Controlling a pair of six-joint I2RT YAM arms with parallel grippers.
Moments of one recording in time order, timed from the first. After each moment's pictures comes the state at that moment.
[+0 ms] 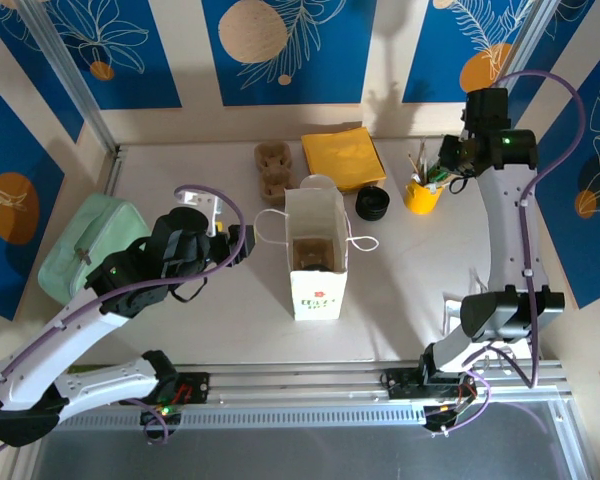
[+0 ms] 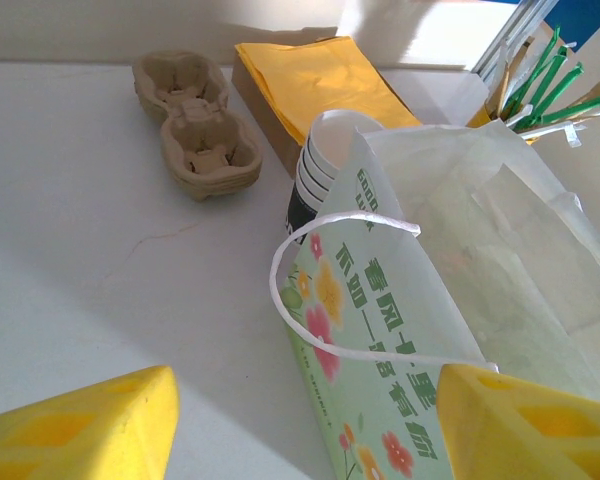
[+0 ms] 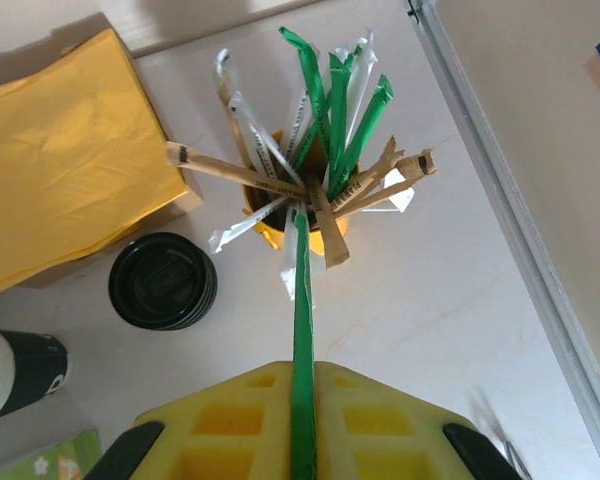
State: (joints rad) left arm -0.85 0.96 1.22 -0.80 -0.31 -0.52; right arm -0.02 1.56 1.94 -1.26 0.14 0.24
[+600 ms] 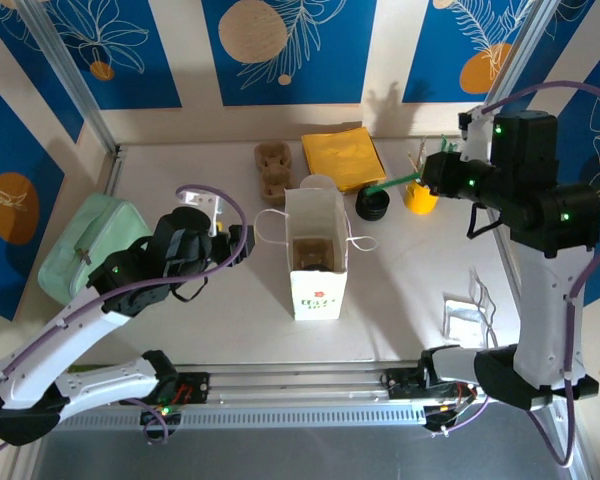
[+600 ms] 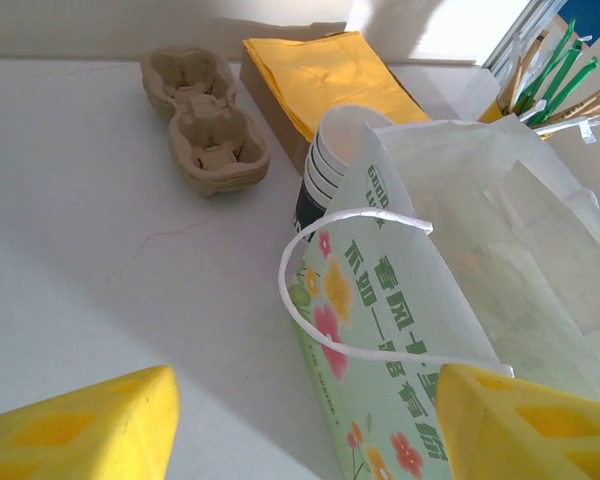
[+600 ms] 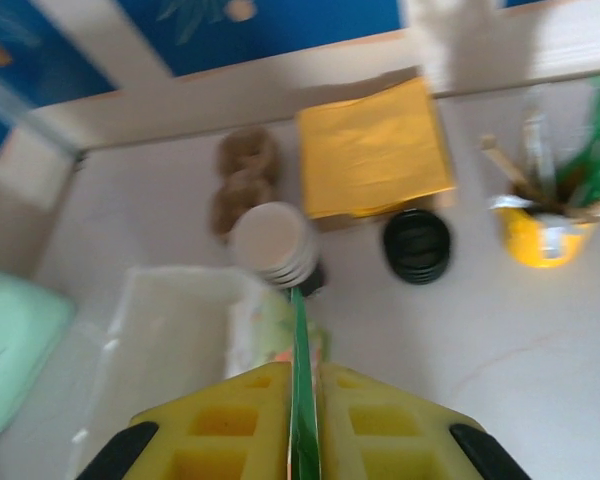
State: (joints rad) left arm -0.85 0.97 1.22 -0.81 -0.32 -0.52; right arm 0.21 1.28 2.11 -1.43 -0.18 0.29
